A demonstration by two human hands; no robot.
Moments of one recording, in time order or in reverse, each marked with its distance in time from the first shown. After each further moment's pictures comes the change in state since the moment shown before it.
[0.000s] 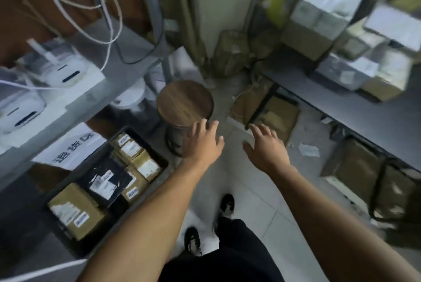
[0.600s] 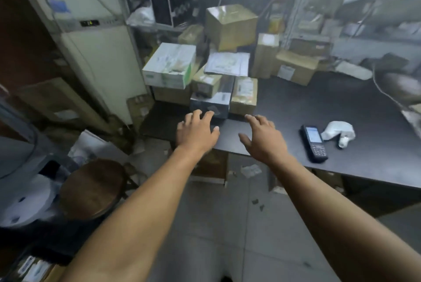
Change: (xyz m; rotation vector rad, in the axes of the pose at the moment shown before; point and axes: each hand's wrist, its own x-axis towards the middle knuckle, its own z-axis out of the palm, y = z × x) left_hand 0.076 0.375 -0.022 0.105 0.098 0.442; right_hand -0.047 0.306 -0.171 0.114 0.377 0.314
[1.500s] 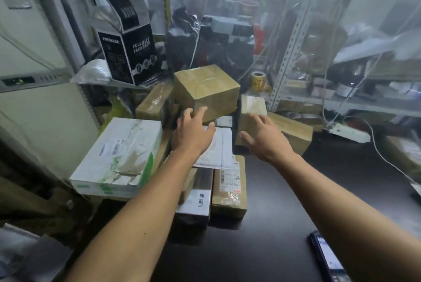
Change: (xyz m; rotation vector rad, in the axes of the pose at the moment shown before) left_hand 0.382 0.059 -0.028 -0.333 0.134 0.008; right_hand 0.356 0.074 -0.089 0.080 0.127 0.078
